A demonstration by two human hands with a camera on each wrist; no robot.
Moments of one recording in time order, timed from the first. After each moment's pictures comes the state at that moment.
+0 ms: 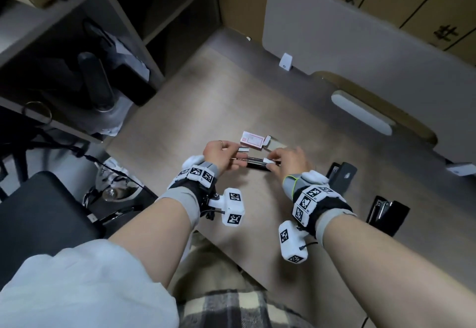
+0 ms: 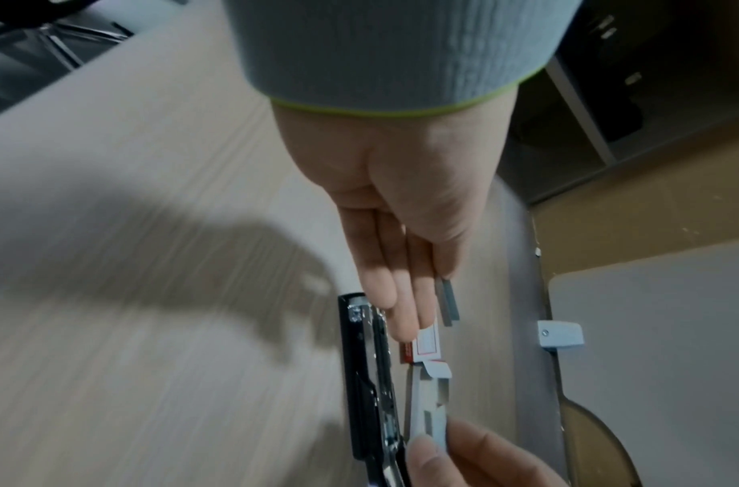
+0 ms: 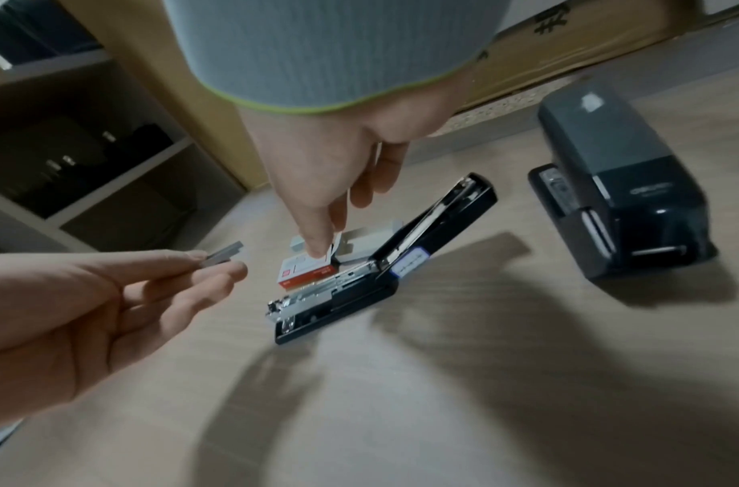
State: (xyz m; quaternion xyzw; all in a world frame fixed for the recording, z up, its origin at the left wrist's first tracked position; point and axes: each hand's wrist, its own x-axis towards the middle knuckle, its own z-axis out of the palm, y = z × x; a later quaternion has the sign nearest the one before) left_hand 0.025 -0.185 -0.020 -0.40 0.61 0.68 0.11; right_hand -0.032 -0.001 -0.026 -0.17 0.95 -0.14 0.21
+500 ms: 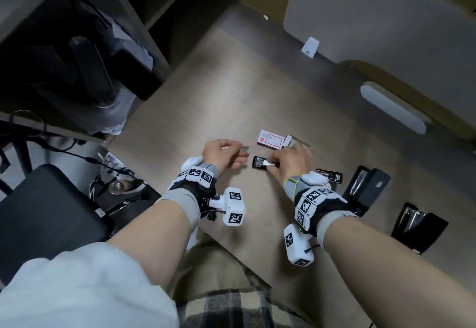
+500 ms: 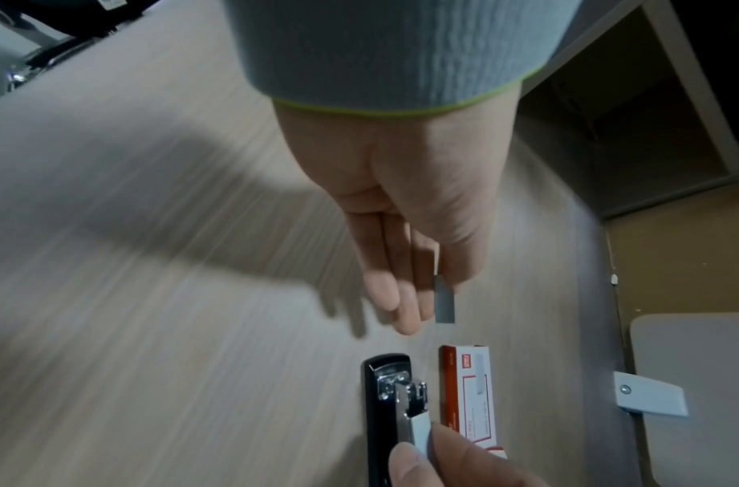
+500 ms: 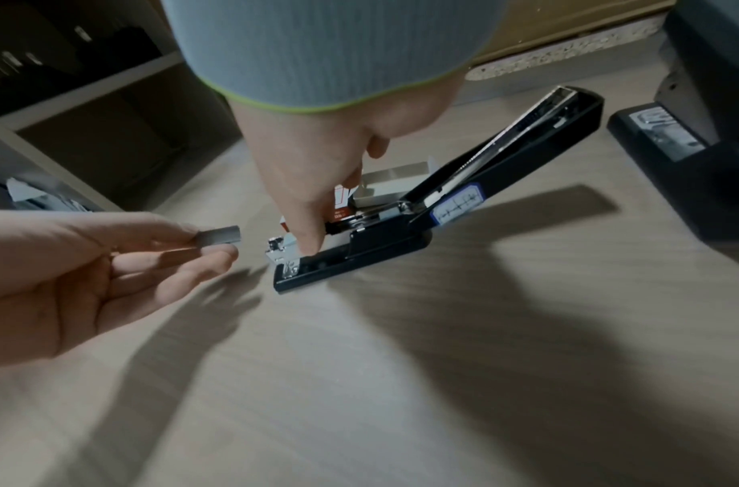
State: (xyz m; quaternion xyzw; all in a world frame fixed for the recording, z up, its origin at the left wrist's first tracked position) left_hand 0.017 -0.233 -0.058 -0.44 0.56 0.69 0.11; right_hand -0.038 -0.053 -0.053 -0.23 0.95 -0.05 0.21
